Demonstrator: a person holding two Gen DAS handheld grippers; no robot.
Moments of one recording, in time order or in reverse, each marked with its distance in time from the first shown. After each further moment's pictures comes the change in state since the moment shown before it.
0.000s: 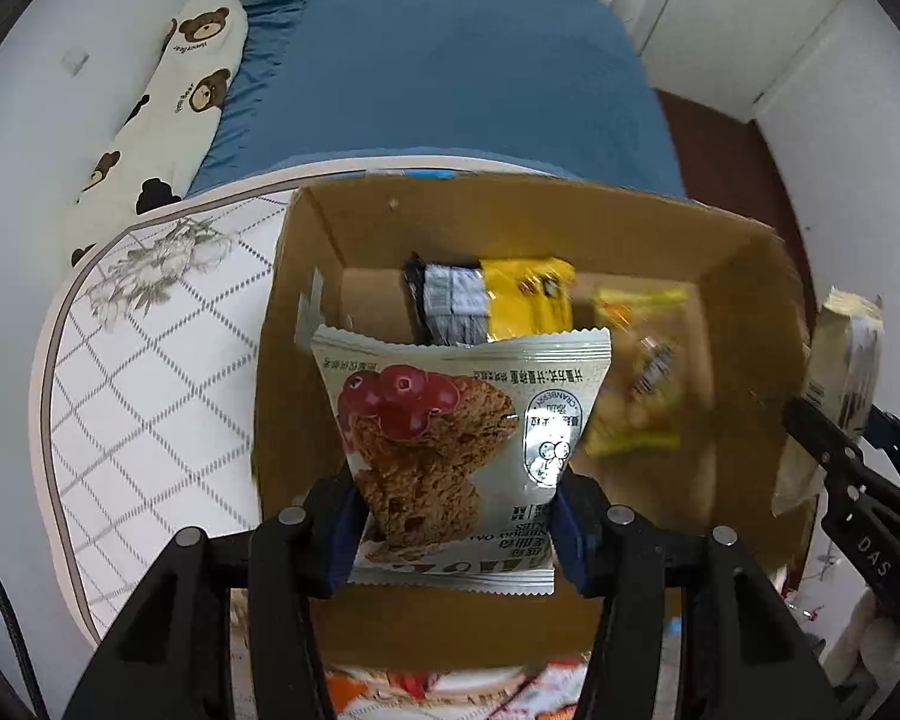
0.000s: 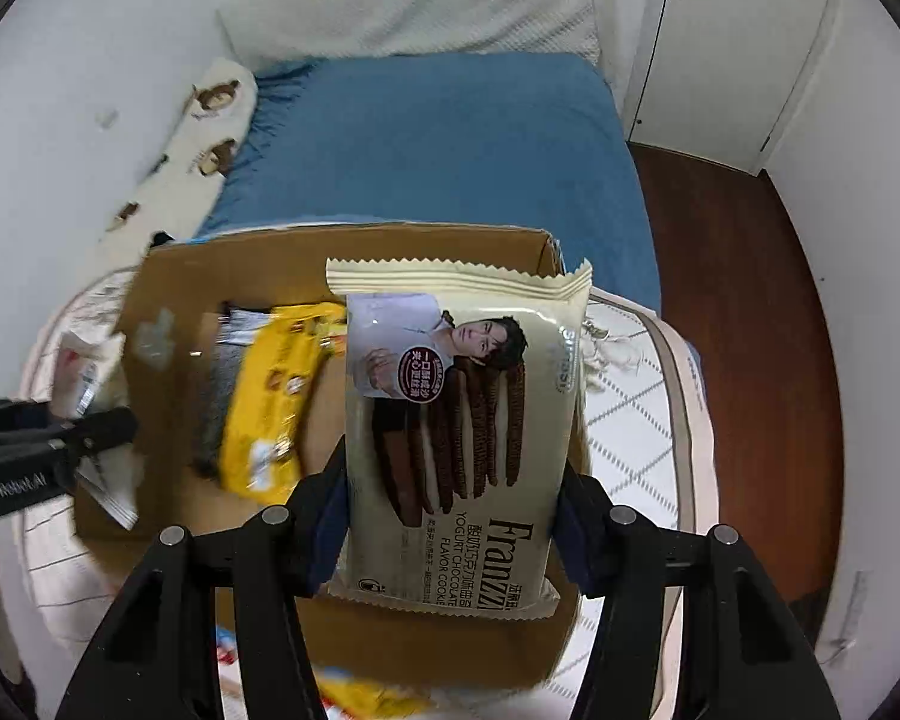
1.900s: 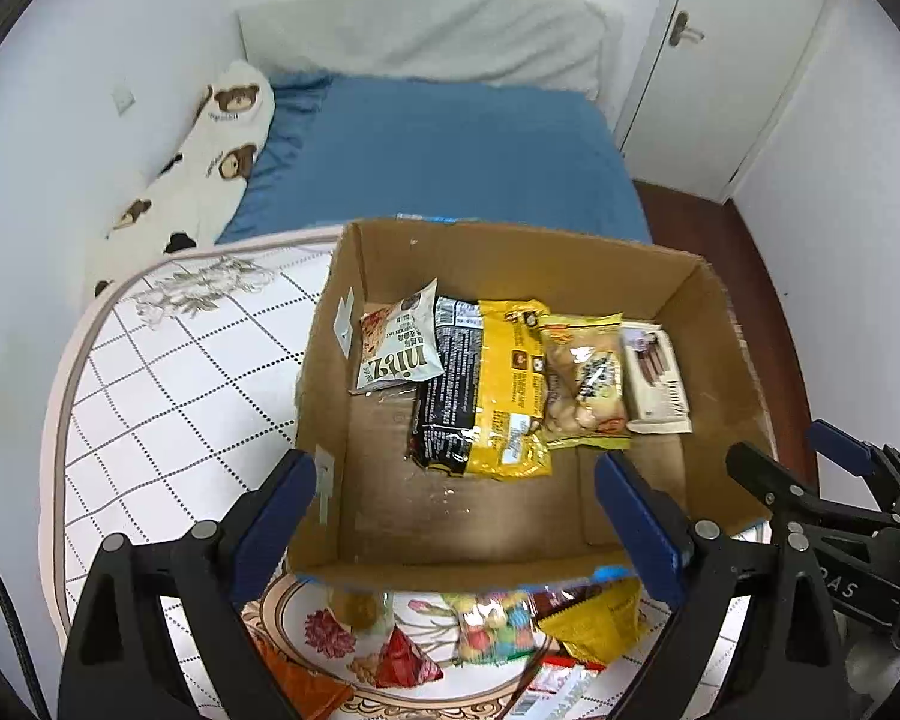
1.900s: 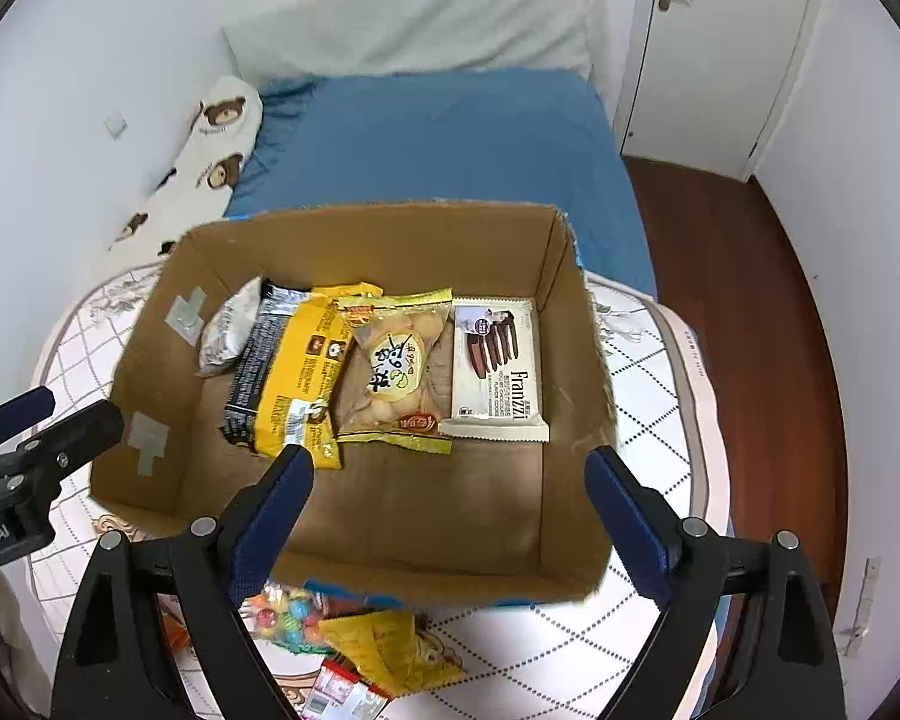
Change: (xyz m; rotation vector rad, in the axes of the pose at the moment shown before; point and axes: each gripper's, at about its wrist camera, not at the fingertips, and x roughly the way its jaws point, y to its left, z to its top) left arm -0.079 0.003 -0.098 -0.014 -0.304 -0.025; right arm -0.060 0.023 -0.081 0.027 -0.120 0.015
